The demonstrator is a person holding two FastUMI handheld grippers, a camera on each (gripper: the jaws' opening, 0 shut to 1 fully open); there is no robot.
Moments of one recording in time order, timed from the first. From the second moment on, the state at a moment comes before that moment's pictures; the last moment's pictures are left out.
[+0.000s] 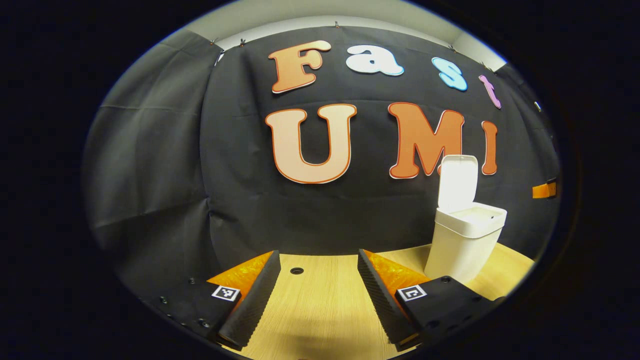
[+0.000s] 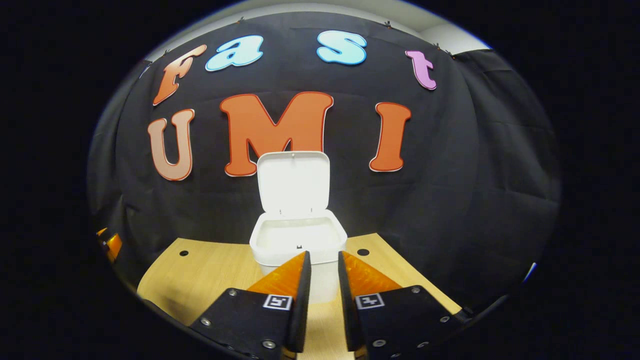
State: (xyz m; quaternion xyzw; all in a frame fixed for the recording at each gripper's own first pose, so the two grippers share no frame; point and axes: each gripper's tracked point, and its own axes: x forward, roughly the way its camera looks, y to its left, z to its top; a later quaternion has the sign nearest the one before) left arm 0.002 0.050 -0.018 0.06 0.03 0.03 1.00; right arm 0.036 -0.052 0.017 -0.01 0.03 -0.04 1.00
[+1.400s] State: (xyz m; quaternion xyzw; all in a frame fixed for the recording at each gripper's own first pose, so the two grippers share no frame) left arm -0.008 -0.064 -0.199 0.07 0.19 -0.11 0.97; right arm 0.031 -0.056 -0.058 -0.04 0.13 -0.03 0.99
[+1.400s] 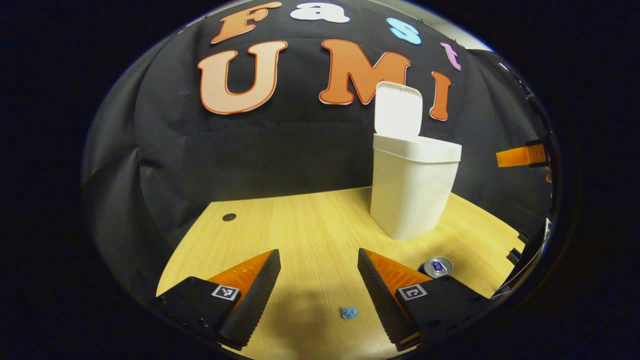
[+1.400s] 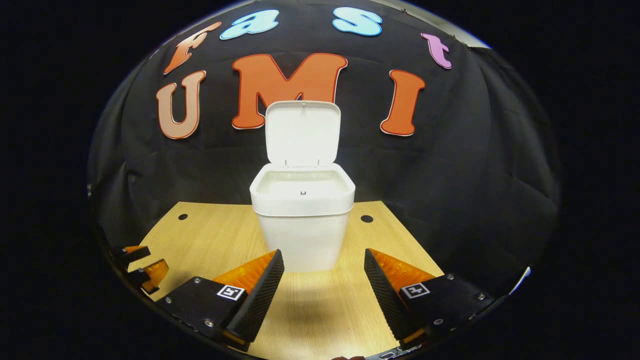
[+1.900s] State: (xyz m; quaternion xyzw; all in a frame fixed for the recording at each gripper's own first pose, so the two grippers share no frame) left arm -0.036 -0.072 -0.293 0.10 0.28 -0.14 0.94; right arm 0.022 -0.062 -0.076 -0.05 0.17 -0.04 0.98
